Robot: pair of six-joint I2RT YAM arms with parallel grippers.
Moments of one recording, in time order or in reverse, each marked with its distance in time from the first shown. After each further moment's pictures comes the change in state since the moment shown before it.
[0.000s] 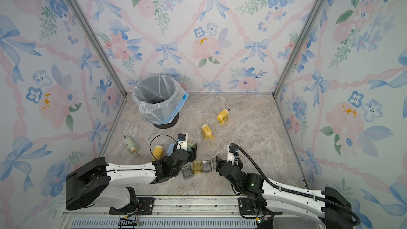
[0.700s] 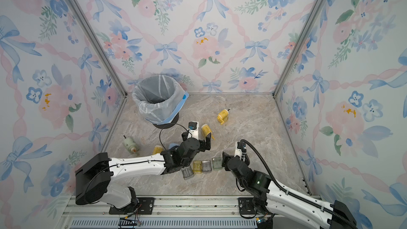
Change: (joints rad) left arm -0.035 0.120 0.344 -0.140 -0.031 0.041; right arm -0.179 -0.126 0.017 -0.116 -0.075 -0.020
